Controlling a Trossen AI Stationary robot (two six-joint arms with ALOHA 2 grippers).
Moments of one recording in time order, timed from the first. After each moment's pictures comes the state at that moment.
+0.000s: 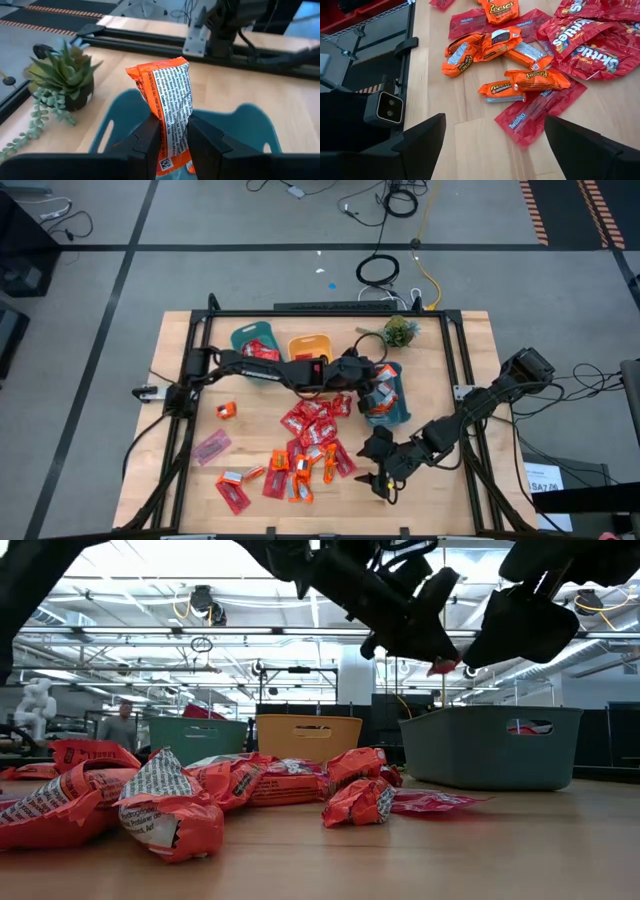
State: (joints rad) left arm 0.03 2.10 1.63 0.01 -0.19 -0.09; right arm 0.60 1.54 0.87 -0.06 0.31 0.77
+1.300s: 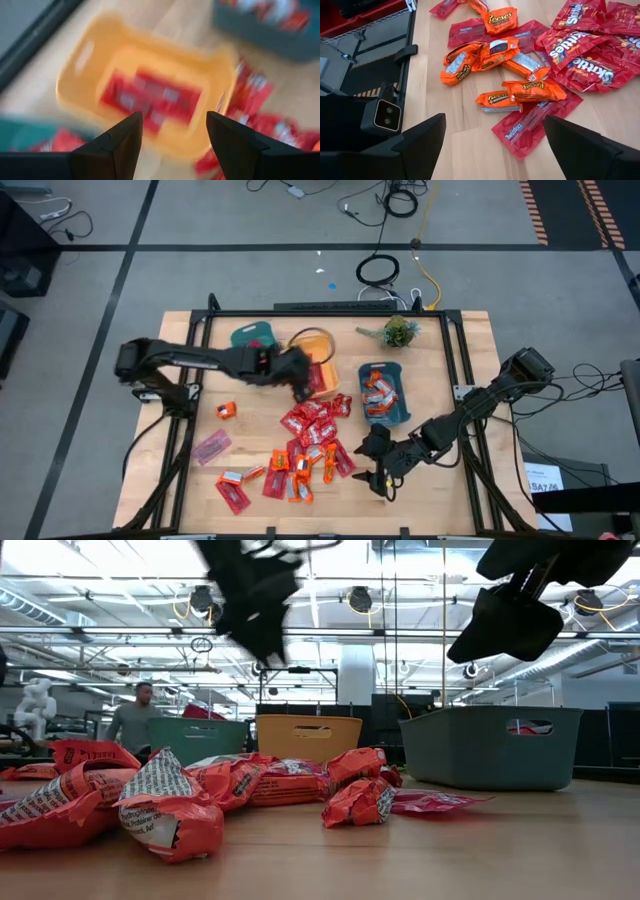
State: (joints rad) left arm 0.02 1.56 1.23 -0.72 -0.34 -0.47; right arm 0.58 1.54 0.87 -0.03 0.31 0.74
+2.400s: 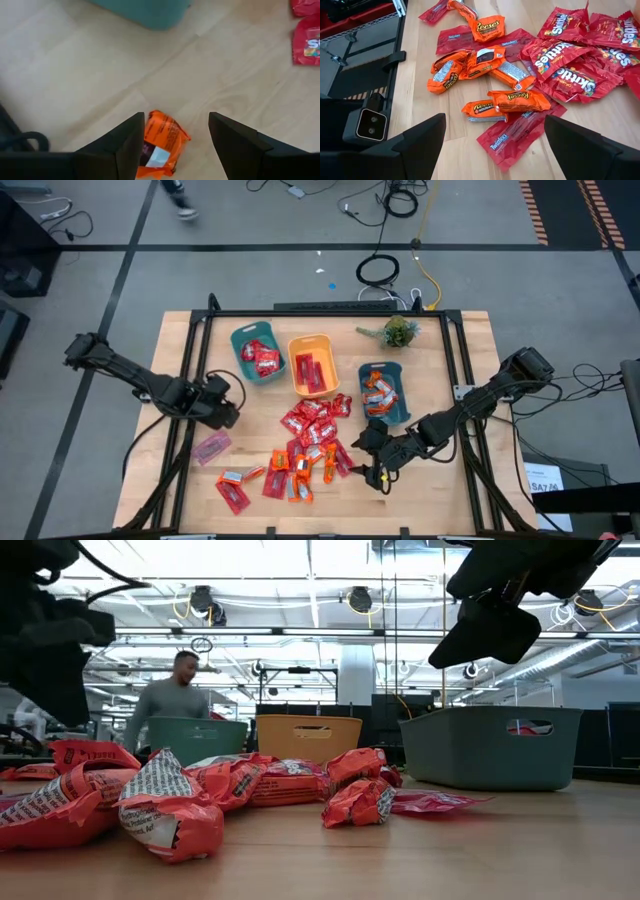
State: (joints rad) left arm -0.42 0.85 0.50 -0.99 -0.42 -1.25; right arm 0.53 1.54 0.87 -0.03 0.31 0.69
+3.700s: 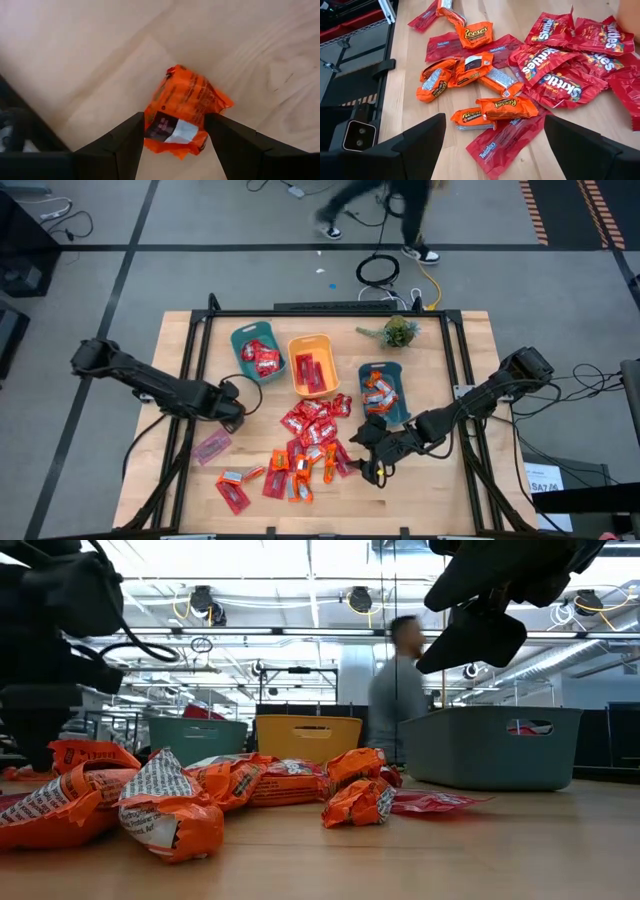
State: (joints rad) left arm -0.26 1.17 0.48 -0.92 -0.18 -1.07; right arm 0.49 1.54 0.87 -0.03 0.31 0.69
